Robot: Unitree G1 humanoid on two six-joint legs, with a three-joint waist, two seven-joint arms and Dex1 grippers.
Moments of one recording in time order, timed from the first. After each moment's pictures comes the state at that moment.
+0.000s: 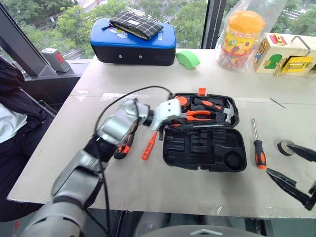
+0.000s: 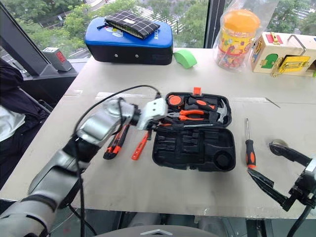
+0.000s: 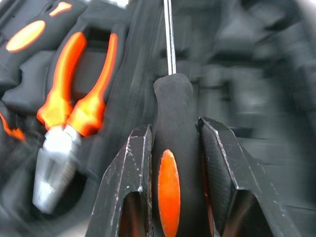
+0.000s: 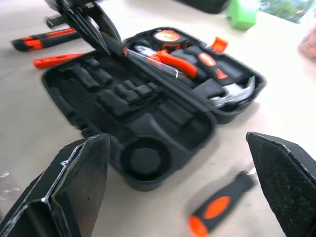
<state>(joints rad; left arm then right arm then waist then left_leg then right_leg) -0.87 0.51 -0.52 0.28 -0.09 0.31 -1.18 0.77 -0.63 -0.88 -0.81 0.76 0.33 0.93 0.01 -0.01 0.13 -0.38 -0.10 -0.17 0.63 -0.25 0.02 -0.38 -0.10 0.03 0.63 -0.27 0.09</state>
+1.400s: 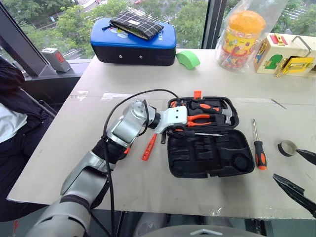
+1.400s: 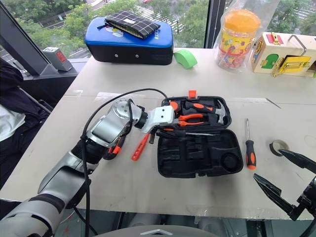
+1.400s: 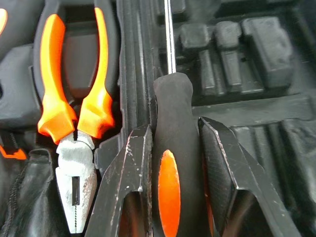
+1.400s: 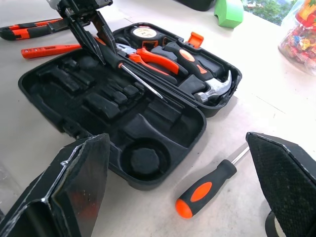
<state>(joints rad) -0.77 0.50 -0.47 0.04 -0.03 0.54 -1.29 0.84 -0.58 -0.90 -0.82 0.75 0.27 0.97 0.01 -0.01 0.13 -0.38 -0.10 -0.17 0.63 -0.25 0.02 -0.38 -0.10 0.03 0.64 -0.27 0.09</state>
